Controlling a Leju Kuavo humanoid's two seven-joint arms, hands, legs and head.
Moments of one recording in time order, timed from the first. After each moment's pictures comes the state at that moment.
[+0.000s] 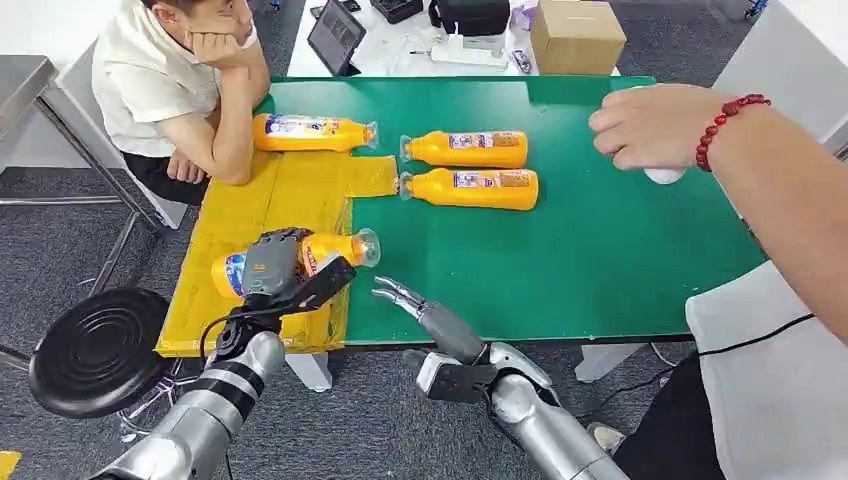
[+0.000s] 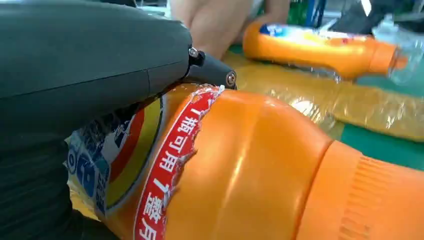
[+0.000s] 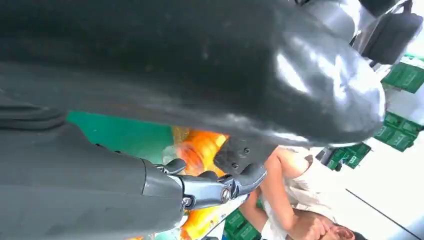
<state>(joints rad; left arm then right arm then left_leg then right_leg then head) -0.59 -0.13 -0.33 -0.62 -1.09 0.44 -0.03 -0.32 0.03 0.60 -1.08 0.50 0.09 -0.66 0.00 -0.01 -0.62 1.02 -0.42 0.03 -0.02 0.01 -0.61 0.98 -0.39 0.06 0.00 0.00</state>
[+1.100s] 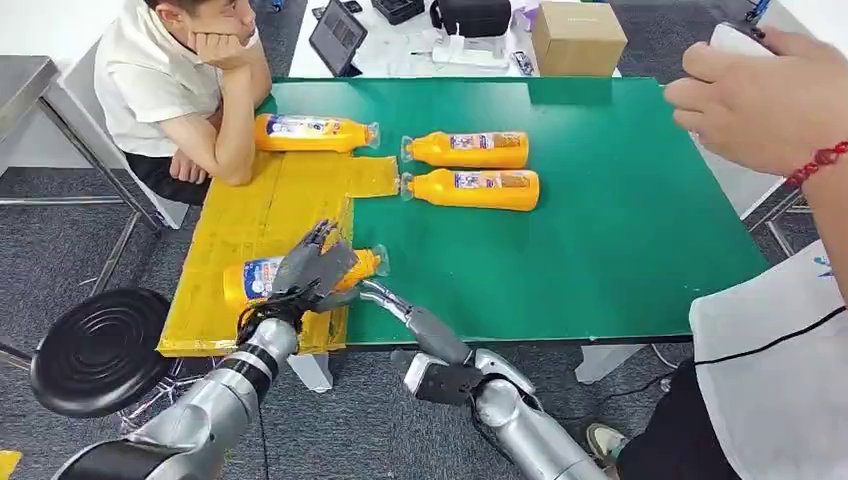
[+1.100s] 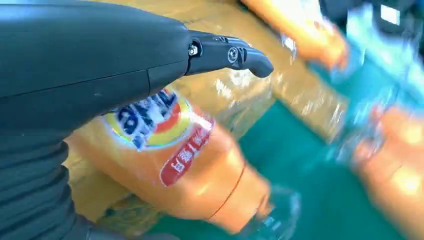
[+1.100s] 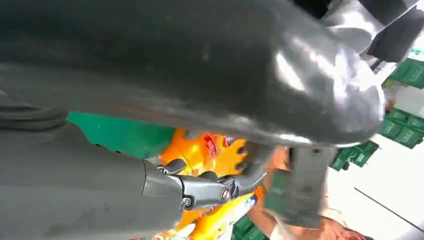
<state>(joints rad) -0.64 -0.22 -0.15 -0.48 -0.69 0.33 -0.30 -0.30 0.08 0.60 -1.03 0.48 0.06 -0.68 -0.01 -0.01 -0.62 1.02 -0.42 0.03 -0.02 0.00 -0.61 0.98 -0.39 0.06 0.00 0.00</state>
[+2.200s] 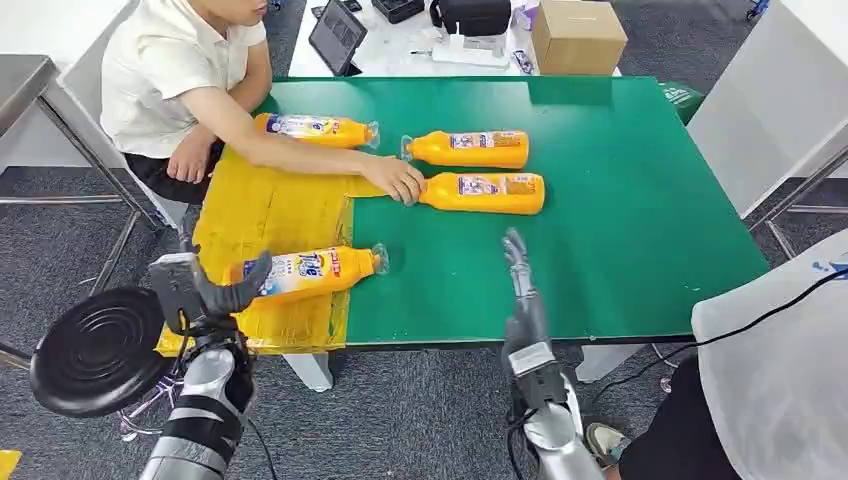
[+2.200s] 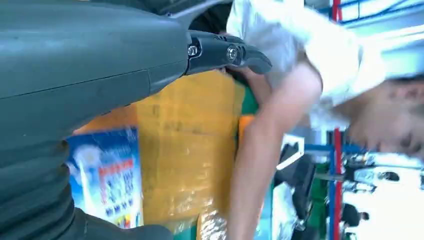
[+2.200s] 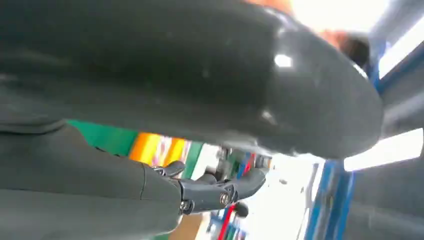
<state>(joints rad) -0.27 -0.16 -0.13 -1.17 -0.05 0.42 -0.42 -0.07 0.06 0.35 -1.39 0.22 -0.29 -0.70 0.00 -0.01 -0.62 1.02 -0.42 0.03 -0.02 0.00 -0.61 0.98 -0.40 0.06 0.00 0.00</state>
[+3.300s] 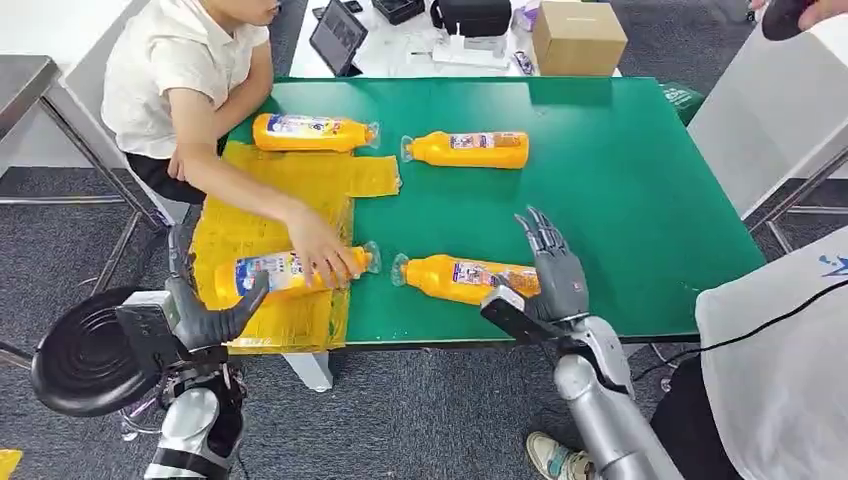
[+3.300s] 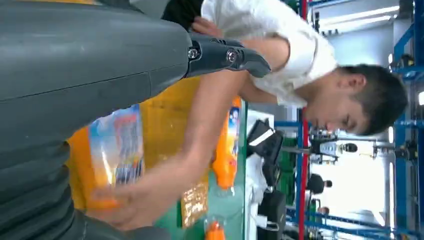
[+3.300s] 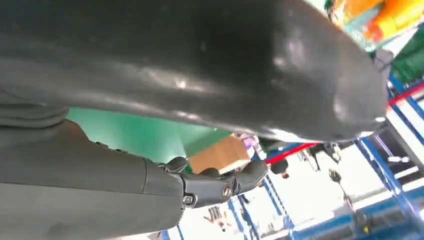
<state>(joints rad) -0.10 -0.13 -0.26 -1.49 -0.03 0.39 -0.35 -0.34 -0.06 0.29 -1.09 0.86 -0.41 -0.38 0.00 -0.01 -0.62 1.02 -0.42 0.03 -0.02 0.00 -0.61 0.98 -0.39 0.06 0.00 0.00</state>
